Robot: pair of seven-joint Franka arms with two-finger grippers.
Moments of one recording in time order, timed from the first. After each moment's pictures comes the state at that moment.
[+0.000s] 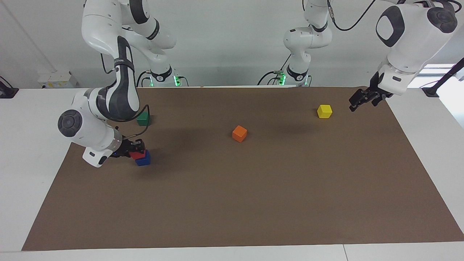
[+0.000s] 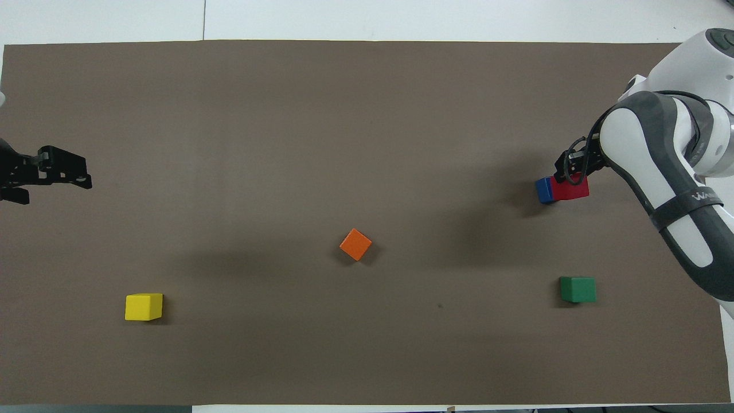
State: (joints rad) left arm 0.03 0.02 -0.03 -1.64 0.00 1.59 -0.16; right arm -0.11 0.44 0.07 -1.59 0.08 1.75 -0.26
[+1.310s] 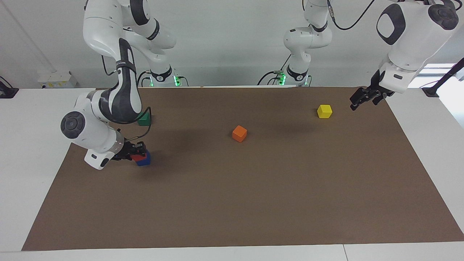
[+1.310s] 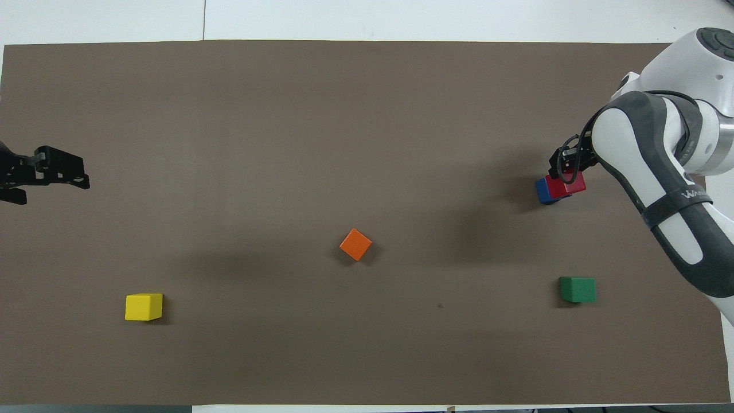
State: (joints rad) left arm 0.03 0.02 -0.03 -1.64 0.00 1.59 -0.16; right arm -0.09 0.45 0.08 -1.58 0.08 1.78 -0.25
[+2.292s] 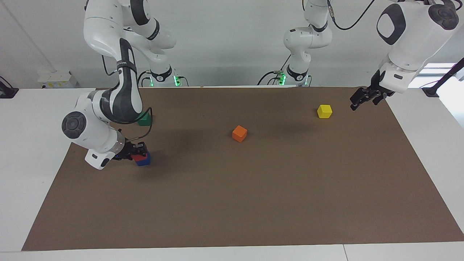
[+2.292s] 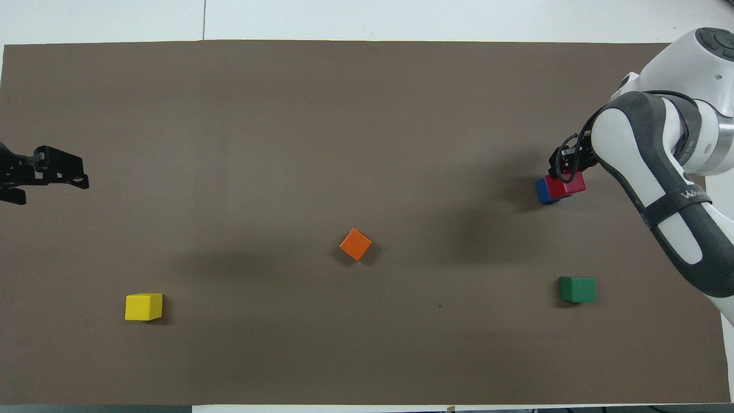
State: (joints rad) left arm 0.03 0.02 -0.02 -1.64 0.00 1.59 -0.16; right arm -0.09 0.45 0.07 -1.58 0.08 1.78 -0.24
